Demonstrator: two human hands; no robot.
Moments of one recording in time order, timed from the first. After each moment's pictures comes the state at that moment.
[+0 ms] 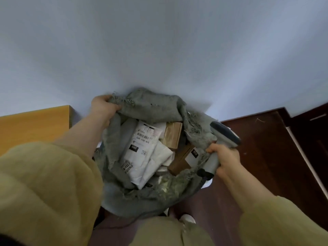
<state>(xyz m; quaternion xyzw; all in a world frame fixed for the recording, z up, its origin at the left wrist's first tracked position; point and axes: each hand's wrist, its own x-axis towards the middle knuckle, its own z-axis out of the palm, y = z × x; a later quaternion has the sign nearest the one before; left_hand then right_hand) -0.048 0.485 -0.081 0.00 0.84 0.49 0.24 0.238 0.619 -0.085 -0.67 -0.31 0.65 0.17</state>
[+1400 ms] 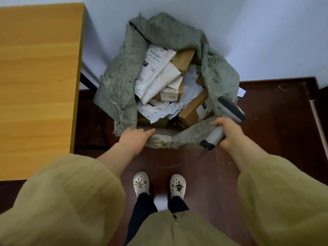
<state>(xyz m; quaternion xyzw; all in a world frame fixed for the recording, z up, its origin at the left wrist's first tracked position) 0.277 0.299 -0.198 0.47 0.83 -0.19 0.25 0.415 0.533 -0.178 -0.64 -0.36 0.68 0.03</state>
